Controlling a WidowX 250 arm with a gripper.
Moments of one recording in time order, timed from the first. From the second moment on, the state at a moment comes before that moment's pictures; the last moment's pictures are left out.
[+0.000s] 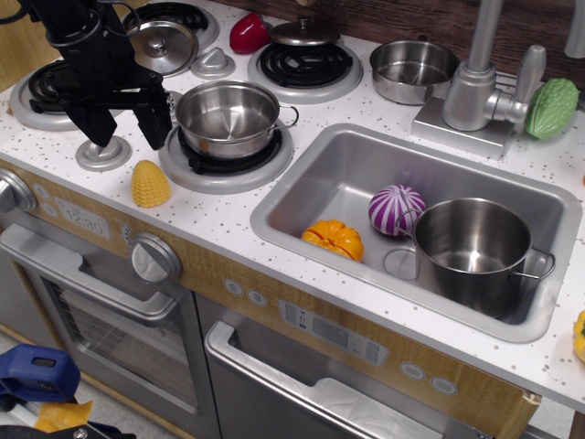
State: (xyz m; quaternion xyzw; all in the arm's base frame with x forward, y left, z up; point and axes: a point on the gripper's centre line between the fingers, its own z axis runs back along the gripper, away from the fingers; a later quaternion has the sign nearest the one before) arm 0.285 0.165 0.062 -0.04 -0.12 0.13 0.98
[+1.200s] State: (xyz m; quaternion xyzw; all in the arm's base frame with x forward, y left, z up) arm 0.286 0.166 0.003 -0.07 -0.13 0.14 0.98
